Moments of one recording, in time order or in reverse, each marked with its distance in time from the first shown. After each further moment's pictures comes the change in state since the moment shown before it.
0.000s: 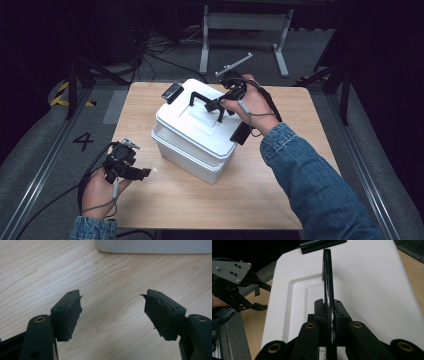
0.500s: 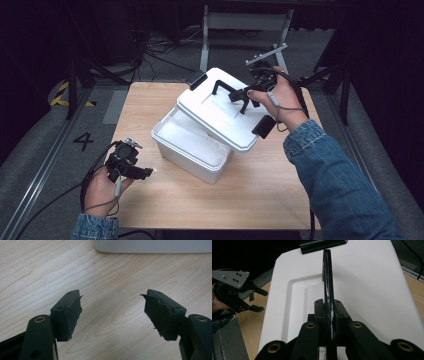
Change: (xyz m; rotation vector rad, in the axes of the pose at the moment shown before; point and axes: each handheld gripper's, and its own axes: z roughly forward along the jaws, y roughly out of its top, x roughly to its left) left arm -0.001 0.005 0.006 0.017 -0.006 0.009; right arm -0.026 -0.018 -0.062 -0.068 -0.065 0.055
